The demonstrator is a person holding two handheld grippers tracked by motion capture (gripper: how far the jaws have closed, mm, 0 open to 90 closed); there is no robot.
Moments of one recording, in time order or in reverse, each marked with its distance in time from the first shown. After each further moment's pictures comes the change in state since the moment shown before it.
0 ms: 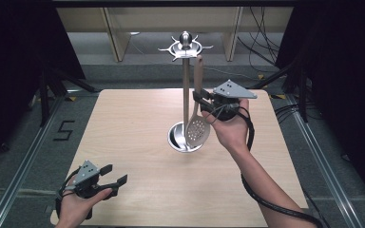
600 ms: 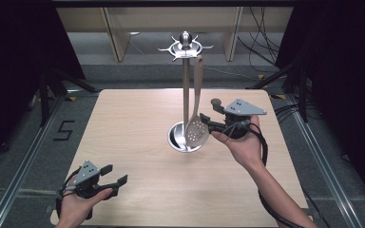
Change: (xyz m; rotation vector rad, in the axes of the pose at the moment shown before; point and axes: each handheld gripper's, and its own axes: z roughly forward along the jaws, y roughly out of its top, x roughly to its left) left arm -0.001 -0.001 0.001 0.006 0.007 -0.015; right arm -0.017 -0.047 -0.029 0.104 0.033 -0.047
